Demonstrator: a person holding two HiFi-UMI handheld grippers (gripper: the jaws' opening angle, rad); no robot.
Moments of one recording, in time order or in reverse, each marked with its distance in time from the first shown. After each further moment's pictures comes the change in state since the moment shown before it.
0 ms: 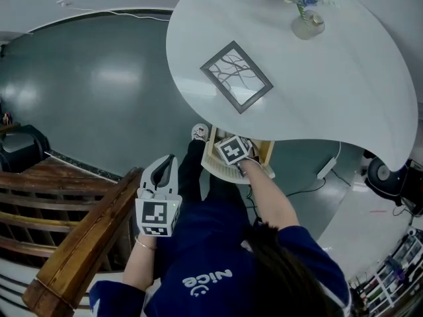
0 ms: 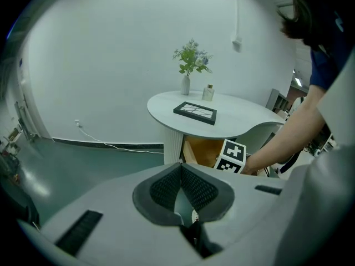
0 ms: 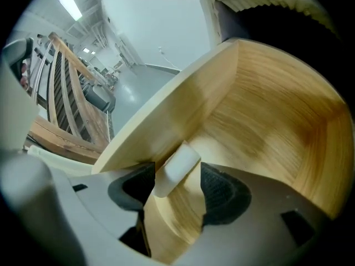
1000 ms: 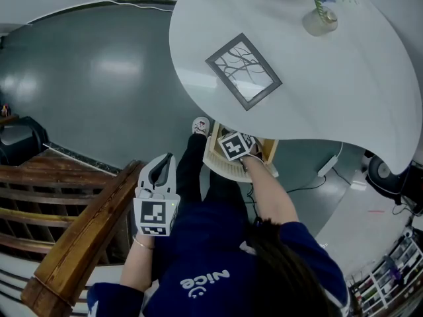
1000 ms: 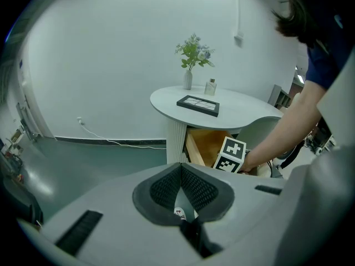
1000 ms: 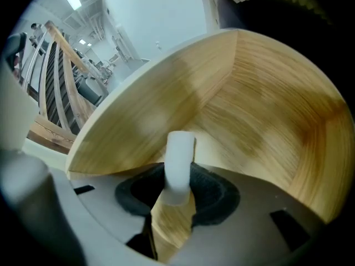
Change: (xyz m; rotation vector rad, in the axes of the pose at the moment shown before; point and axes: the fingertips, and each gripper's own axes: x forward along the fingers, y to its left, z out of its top) left arm -0.001 0.010 -0.019 0.004 0.039 0.017; right arm 0.015 -0.017 -0.010 -0.021 0.031 -0.091
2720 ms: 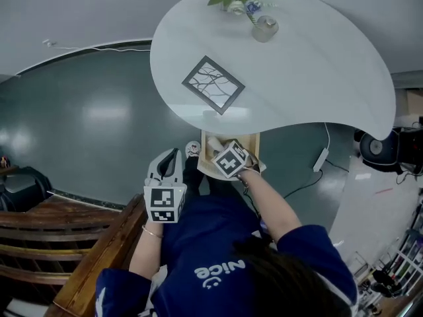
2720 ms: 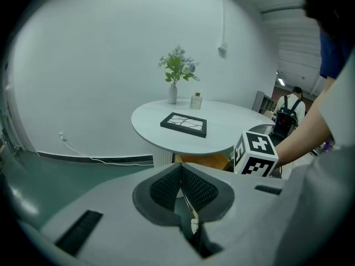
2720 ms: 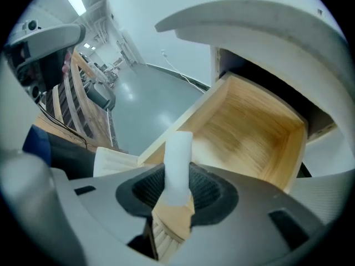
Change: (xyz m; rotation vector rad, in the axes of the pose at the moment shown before) left arm 0.019 -0.023 0.057 0.090 -0.118 -0.127; right arm -0.101 0.032 0.008 -0.022 -0.048 0.042
